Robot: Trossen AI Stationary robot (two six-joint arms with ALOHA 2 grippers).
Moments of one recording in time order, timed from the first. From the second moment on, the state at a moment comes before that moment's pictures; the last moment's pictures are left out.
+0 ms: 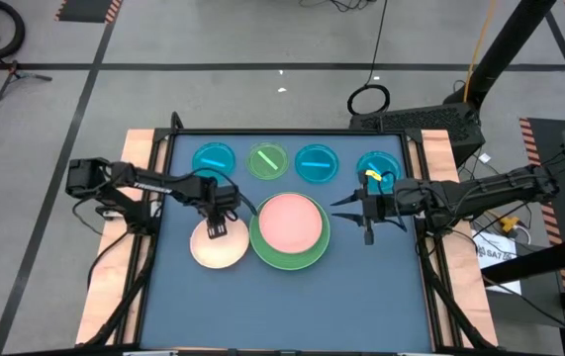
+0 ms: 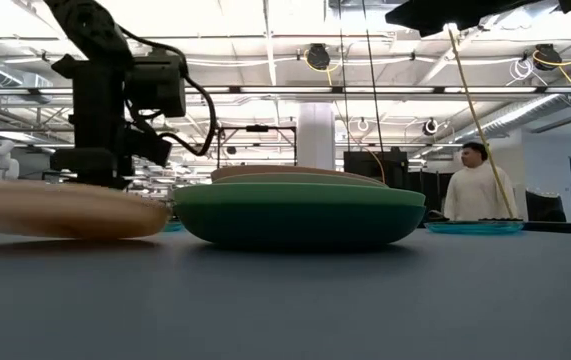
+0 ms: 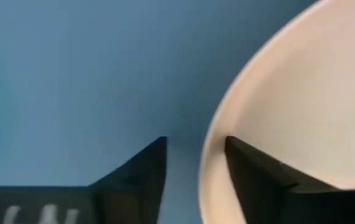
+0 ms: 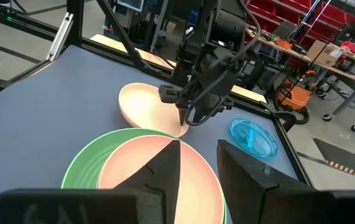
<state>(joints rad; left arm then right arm) 0.15 1.48 0.71 -0.70 -0.05 -0.14 0.14 0.87 0.61 0.01 0.13 -0.30</state>
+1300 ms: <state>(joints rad) 0.05 1.33 1.15 -0.69 -0.25 -0.23 0.14 0.87 0.61 0.01 0.13 -0.31</state>
